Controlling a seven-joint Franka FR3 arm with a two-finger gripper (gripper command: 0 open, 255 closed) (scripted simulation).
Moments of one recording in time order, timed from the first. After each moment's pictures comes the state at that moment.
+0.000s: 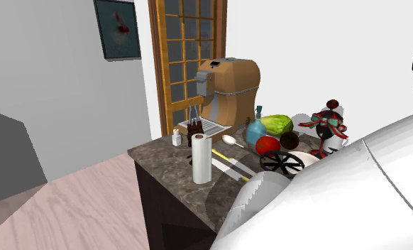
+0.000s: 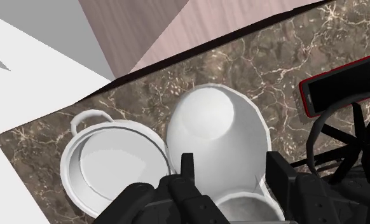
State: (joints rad) arm 0.60 -0.70 -1.89 -1.27 -0.59 1.55 -1.34
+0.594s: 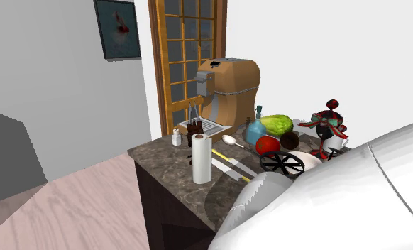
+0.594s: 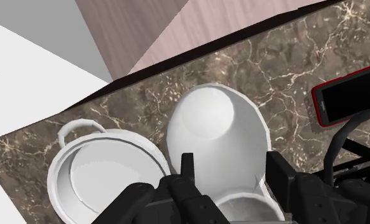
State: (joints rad) arm 0.56 -0.72 -1.90 -1.40 -0.61 1.66 -1.32
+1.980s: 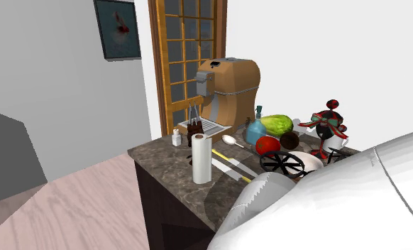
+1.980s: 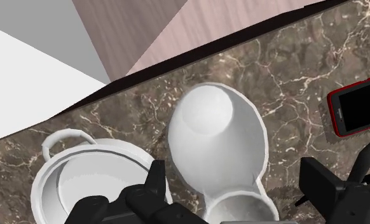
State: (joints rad) arm 0.54 -0.75 -1.92 -1.49 -0.64 1.76 -1.30
